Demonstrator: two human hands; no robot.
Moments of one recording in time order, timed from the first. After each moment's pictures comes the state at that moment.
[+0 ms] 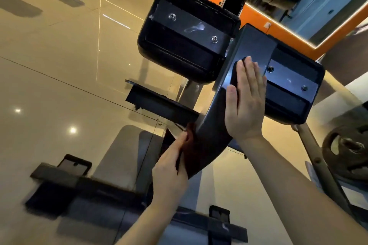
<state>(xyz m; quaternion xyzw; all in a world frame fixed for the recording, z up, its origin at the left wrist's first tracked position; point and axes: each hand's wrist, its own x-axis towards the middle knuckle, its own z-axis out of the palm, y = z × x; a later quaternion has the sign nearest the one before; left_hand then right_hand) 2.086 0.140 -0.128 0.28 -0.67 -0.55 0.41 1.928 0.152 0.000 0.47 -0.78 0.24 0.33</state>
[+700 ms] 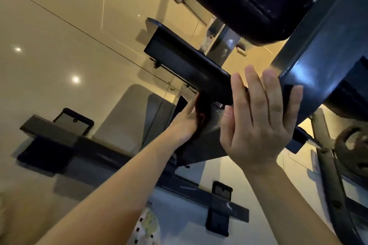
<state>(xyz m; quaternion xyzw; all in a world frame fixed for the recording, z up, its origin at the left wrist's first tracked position) 2.023 0.062 -0.183 0.24 -0.61 -0.75 0.09 1.966 0.164 -0.081 0.55 -0.66 0.00 0.51</state>
